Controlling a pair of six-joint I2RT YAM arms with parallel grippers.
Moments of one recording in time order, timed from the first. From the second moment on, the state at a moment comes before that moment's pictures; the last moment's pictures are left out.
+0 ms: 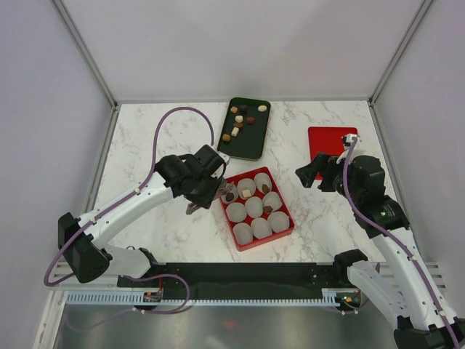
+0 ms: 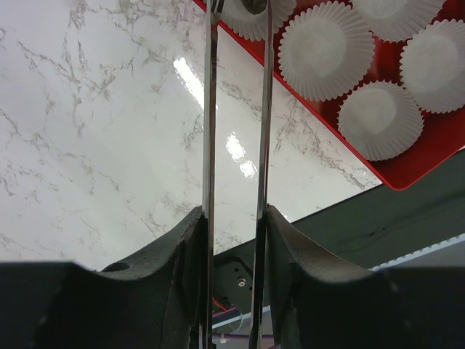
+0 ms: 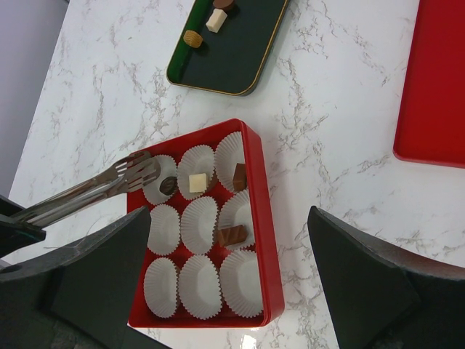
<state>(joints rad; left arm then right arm) -0.82 1.34 1.26 -1.10 -0.13 -0.28 0.26 0.73 0.84 -0.50 -0.16 0.45</state>
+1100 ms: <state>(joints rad) -0.67 1.82 1.75 -0.99 -0.31 -0.24 0.26 0.75 0.85 -0.50 -0.16 0.45</state>
